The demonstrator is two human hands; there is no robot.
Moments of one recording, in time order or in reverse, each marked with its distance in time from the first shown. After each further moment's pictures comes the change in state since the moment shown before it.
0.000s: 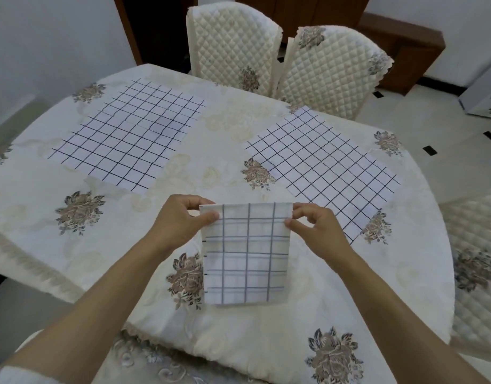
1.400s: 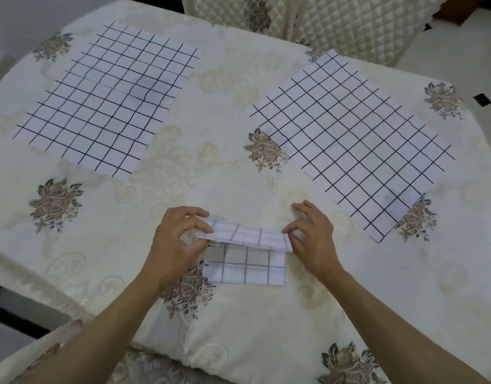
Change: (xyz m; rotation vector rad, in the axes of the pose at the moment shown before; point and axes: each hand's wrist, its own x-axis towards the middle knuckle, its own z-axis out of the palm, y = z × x) left_hand 0.024 -0.086 0.031 0.317 0.057 0.253; right_hand 0.045 0.129 0.056 -0.316 0.023 -0.219
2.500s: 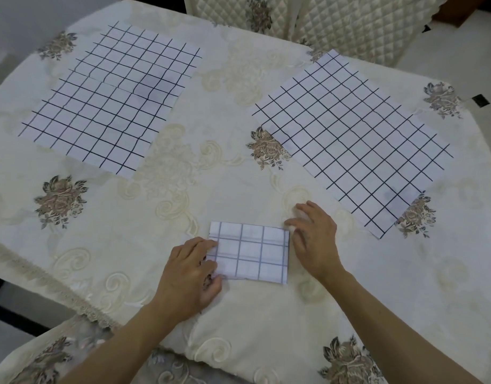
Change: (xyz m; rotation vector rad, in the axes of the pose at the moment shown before) left_hand -0.059 -0.032 0.029 0.580 -0.162 0.317; right_hand -0.011 -0.012 0.002 -0.142 0.073 -0.012
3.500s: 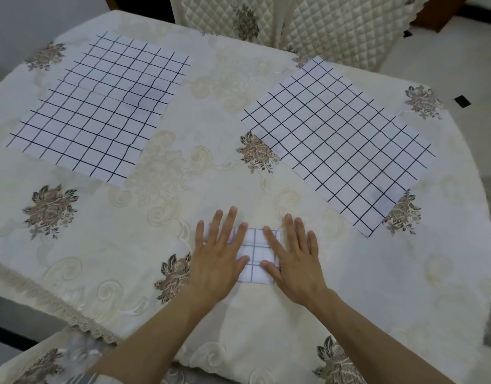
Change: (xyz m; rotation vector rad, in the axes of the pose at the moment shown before) left_hand 0.056 0.036 0.036 0.294 -0.186 -0.115; right_hand -0.043 -0.009 0.015 -0.475 -0.365 -0.005
